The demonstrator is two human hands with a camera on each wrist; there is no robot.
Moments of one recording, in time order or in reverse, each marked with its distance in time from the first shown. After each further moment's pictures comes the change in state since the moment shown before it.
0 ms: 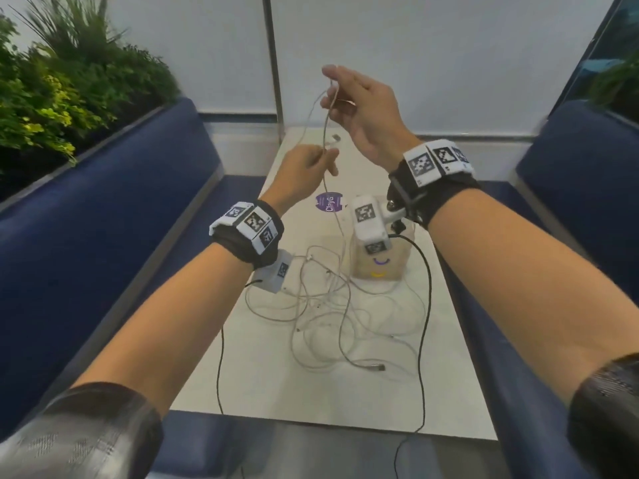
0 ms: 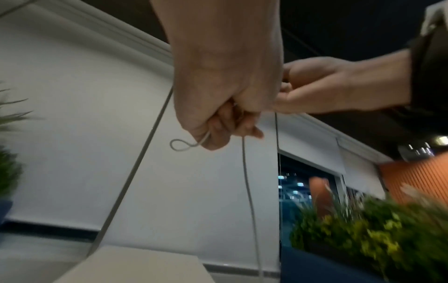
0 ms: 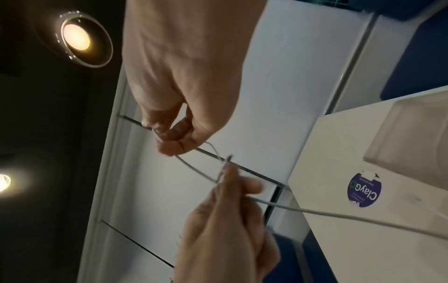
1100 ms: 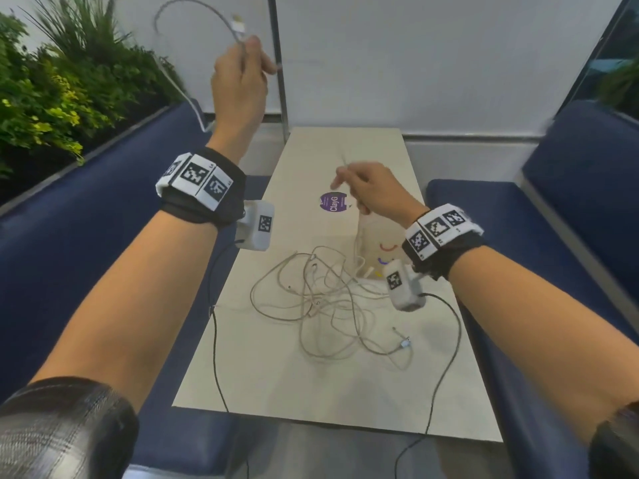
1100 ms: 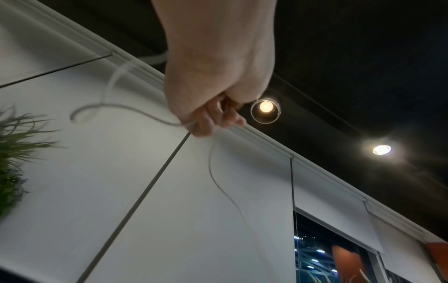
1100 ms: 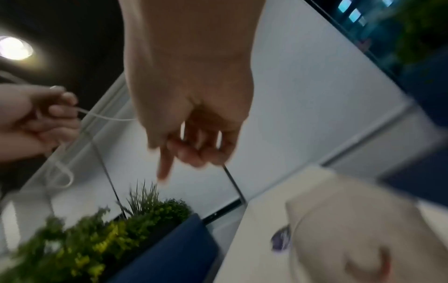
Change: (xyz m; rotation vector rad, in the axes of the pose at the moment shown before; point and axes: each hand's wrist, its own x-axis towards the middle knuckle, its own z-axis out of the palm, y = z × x) left_hand 0.027 0.027 -0.100 -0.244 0.526 0.085; right_hand -0.053 0.059 -0.049 -0.861 -0.221 0.121
